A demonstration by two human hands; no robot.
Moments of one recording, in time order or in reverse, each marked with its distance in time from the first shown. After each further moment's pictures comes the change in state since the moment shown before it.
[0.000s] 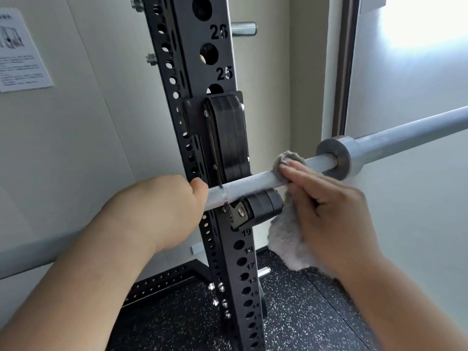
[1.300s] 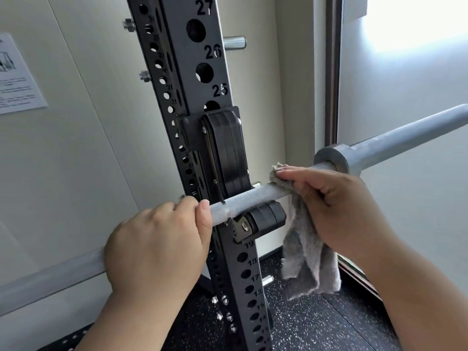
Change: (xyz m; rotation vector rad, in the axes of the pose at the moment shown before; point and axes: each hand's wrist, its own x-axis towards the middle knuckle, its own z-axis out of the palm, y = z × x) left_hand -0.022 -0.008 0.036 0.075 0.682 0.126; right_hand 0.026 -0.005 -0.016 0.034 -0.140 0.047
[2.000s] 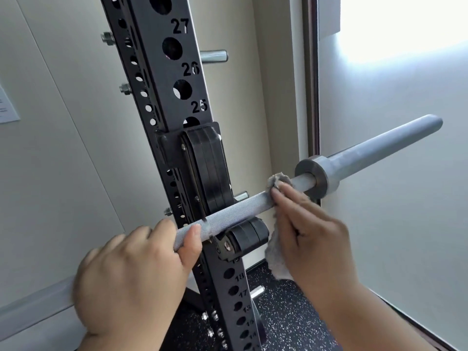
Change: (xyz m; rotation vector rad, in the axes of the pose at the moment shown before) left_hand -0.004 0.000 -0.002 -0.067 -0.036 0.045; right_hand -0.030 0.012 0.039 -0.221 0.379 -0.100
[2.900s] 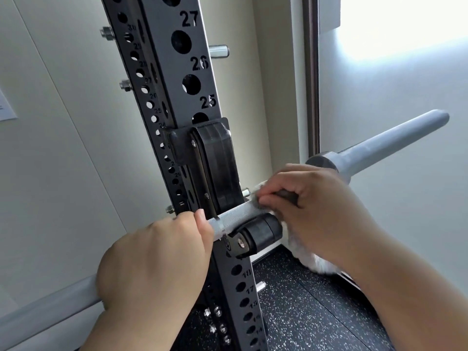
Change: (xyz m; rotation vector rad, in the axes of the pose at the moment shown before) left_hand 0.022 -0.002 0.037 -0.283 -0.063 -0.150; right_hand 0.064 -0.030 -0.025 0.002 -0.514 0.092
